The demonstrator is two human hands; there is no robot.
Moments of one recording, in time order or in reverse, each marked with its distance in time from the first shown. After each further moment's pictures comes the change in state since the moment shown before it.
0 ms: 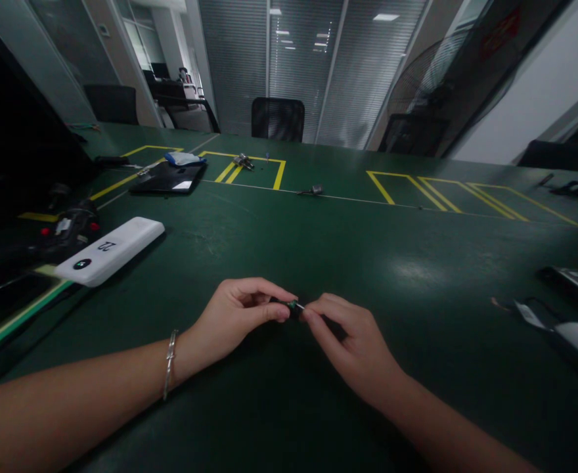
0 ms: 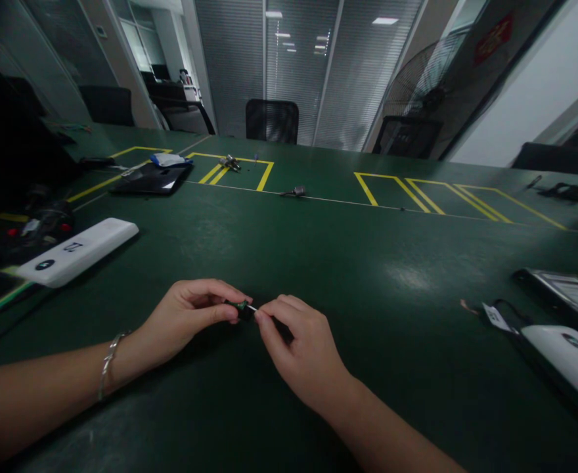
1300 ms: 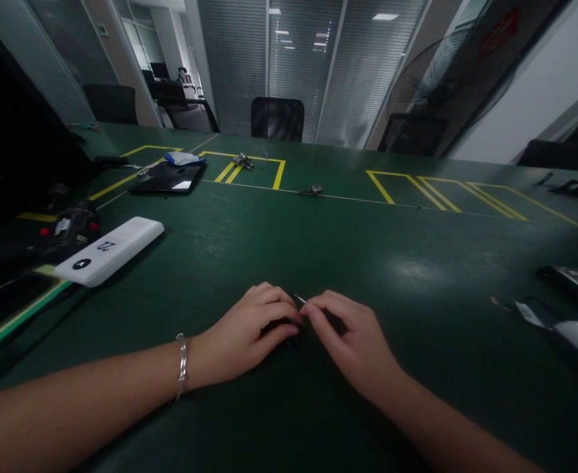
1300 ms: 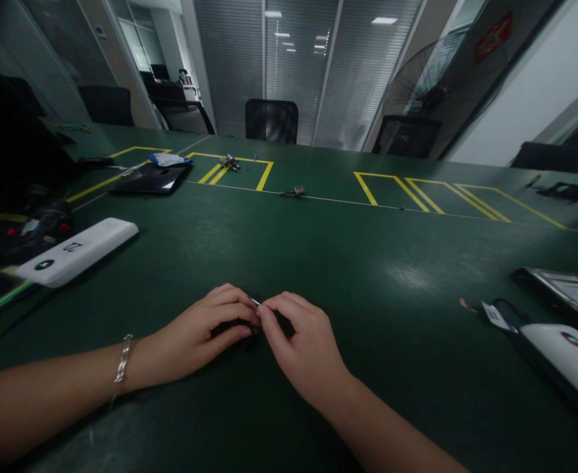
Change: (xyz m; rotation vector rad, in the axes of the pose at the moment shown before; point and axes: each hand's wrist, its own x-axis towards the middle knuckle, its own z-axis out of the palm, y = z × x) left_hand -0.002 -0.001 0.004 0.848 -0.336 0.327; right_hand 0.000 0.001 0.002 0.072 0.058 0.036
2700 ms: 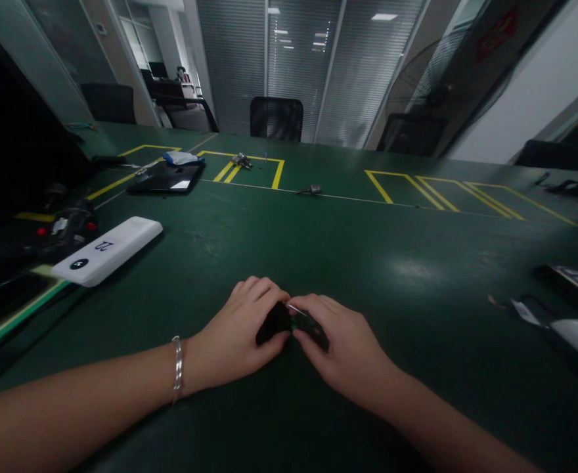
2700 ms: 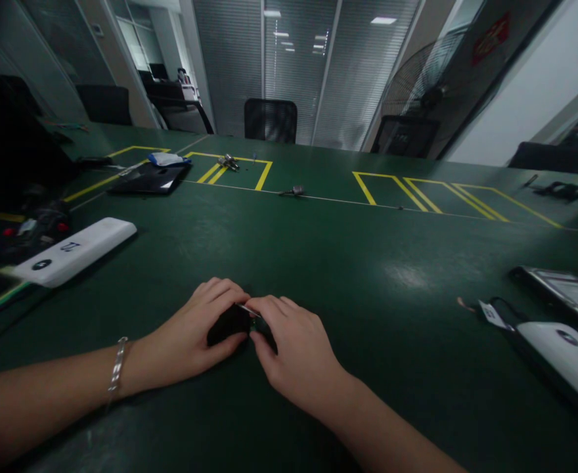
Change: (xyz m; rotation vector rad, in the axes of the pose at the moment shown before) left_hand -0.004 0.007 0.000 0.215 0.063 -0.112; right_hand -0.001 -0.003 0.001 -0.254 -0.216 -0.039
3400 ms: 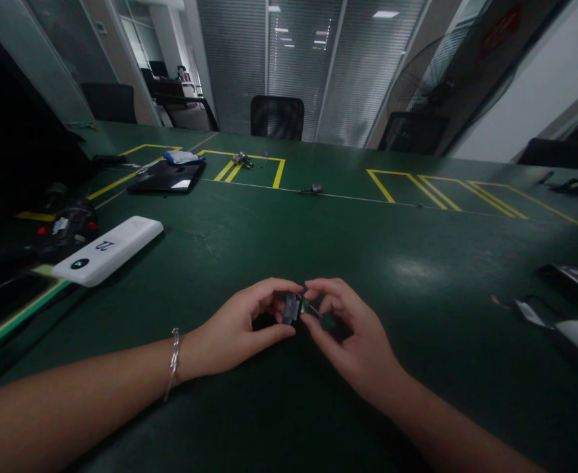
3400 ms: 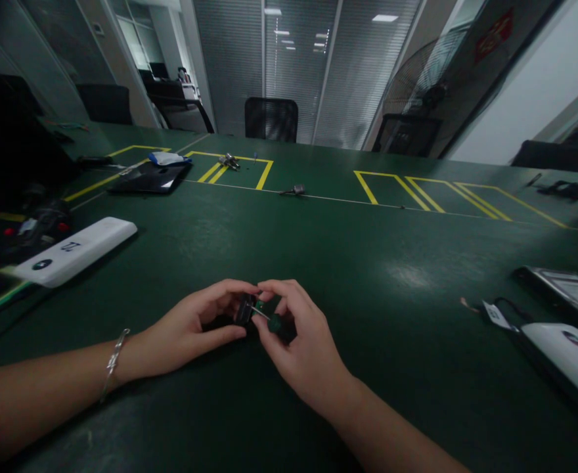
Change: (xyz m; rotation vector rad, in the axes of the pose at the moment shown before) left_hand 0.002 -0.008 0.001 -0.858 -0.046 -0.045; right_hand -0.002 0.009 0.007 0.393 0.280 0.004
